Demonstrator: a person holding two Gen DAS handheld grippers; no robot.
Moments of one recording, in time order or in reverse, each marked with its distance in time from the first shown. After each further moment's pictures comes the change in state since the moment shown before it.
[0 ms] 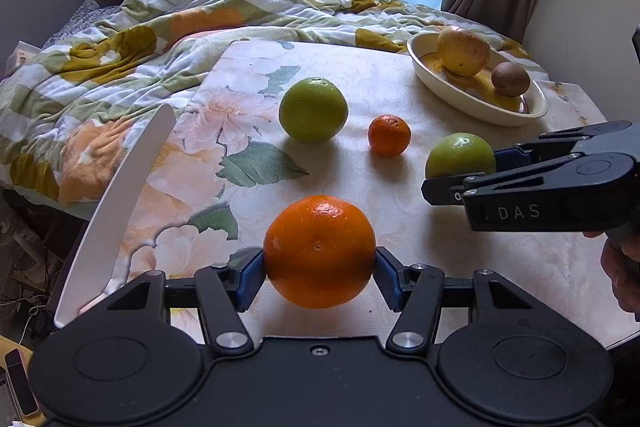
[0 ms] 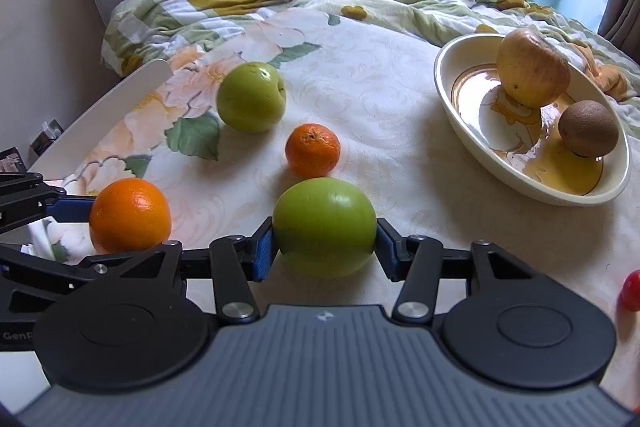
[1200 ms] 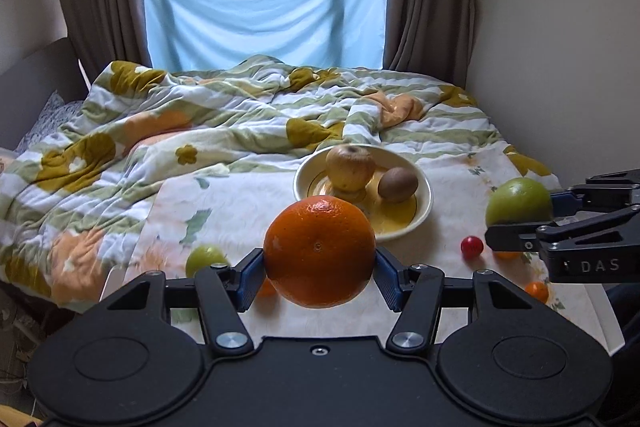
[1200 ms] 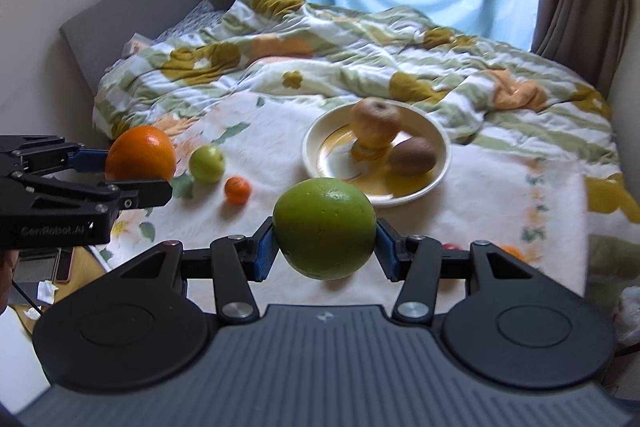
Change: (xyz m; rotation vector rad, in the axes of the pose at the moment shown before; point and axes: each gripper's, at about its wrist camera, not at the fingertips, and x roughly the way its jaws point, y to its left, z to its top) left arm -0.089 -0.113 0.090 0.133 -0.166 -0.059; right arm -0.189 -0.089 -0.010 0.106 -0.135 -0.071
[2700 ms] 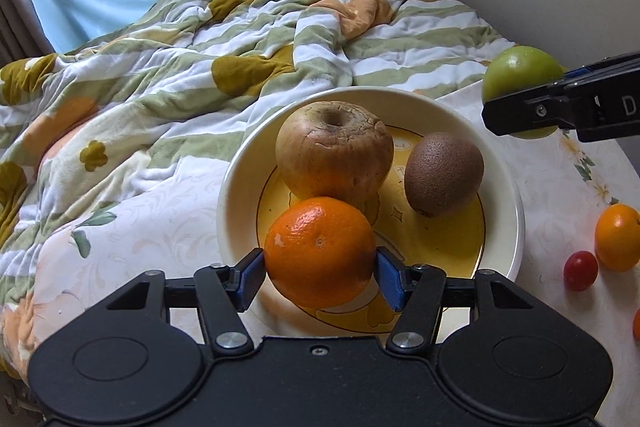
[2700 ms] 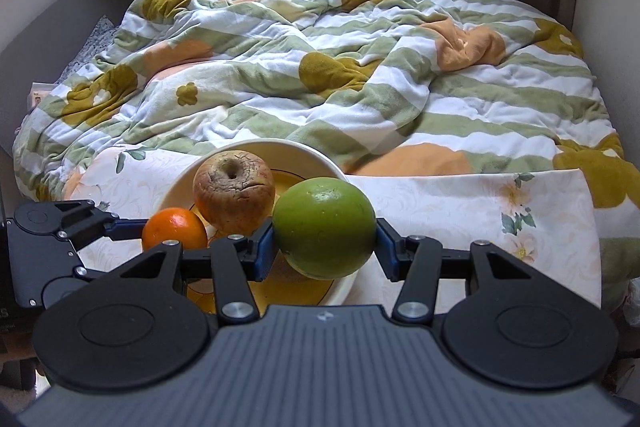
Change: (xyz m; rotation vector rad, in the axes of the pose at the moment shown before) left arm 0.247 -0.012 0.052 0.228 0.267 -0.108; right arm 0.162 -0.121 0.086 0.231 0.119 -0.114
